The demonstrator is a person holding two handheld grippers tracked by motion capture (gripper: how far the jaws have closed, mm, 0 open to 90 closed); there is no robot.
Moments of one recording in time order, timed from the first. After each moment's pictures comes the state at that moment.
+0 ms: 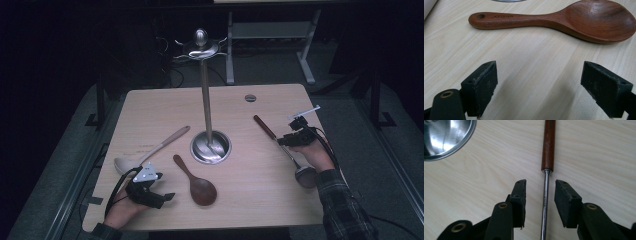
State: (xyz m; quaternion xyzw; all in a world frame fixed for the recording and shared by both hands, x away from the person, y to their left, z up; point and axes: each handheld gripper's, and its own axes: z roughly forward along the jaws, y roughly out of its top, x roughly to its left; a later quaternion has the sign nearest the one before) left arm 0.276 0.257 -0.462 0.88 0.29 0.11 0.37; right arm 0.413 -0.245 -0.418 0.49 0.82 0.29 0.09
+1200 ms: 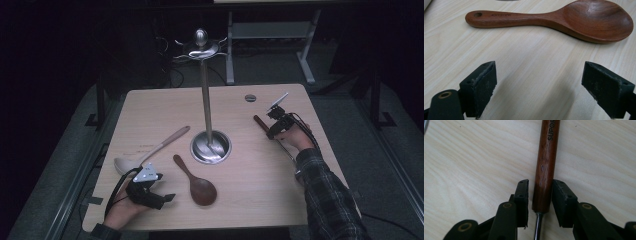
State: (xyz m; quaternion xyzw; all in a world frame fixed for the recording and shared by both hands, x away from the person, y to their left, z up) left arm 0.276 0.257 -0.463 0.88 0.29 0.10 0.37; right arm 0.487 -0.203 -0.439 0.48 0.86 0.16 0.05
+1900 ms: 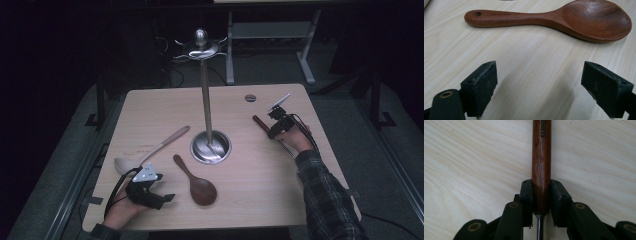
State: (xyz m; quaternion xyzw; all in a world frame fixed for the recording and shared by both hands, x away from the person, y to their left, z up) left arm 0.276 0.257 -0.463 0.88 0.29 0.10 0.37; right arm 0.487 -0.207 -0.444 0.51 0.84 0.17 0.05
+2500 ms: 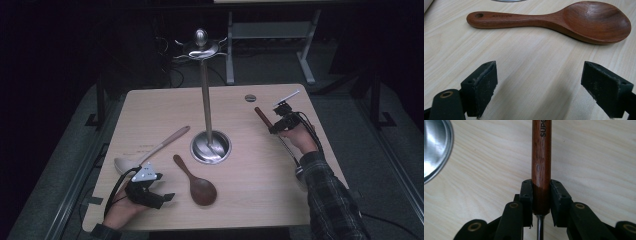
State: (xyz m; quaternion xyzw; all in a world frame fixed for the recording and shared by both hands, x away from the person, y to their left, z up) left arm 0.276 0.259 -0.462 0.87 0.29 0.10 0.38; right arm 0.473 -0.216 -0.419 0.52 0.82 0.24 0.06
